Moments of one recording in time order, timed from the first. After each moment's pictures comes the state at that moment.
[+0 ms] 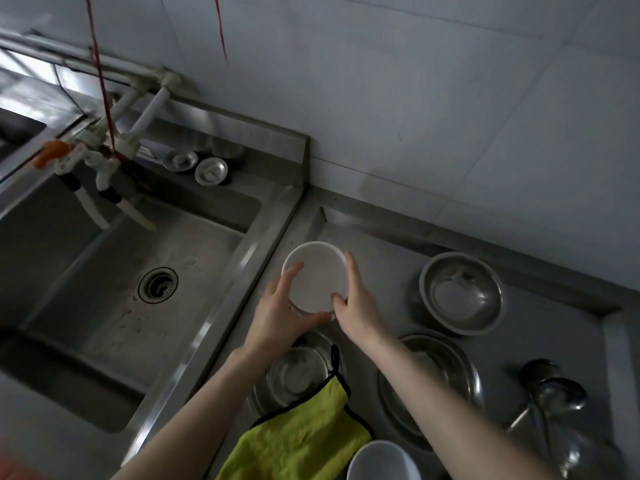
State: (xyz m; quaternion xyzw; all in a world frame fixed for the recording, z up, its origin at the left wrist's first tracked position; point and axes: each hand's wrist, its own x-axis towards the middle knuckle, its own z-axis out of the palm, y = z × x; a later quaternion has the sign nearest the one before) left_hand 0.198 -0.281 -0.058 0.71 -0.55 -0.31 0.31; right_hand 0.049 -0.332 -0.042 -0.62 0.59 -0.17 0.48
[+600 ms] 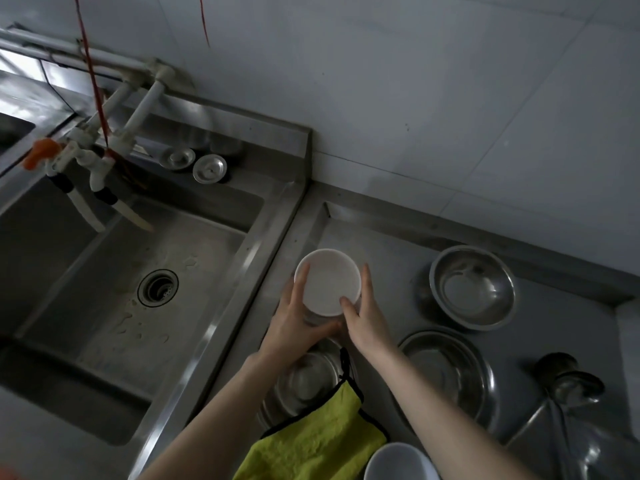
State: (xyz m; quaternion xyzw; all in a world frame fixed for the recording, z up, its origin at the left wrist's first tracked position) left_hand 0.198 -0.280 -0.090 0.67 -0.56 -0.39 0.30; right_hand 0.052 -0.316 -0.076 -0.55 0.61 -0.22 0.53
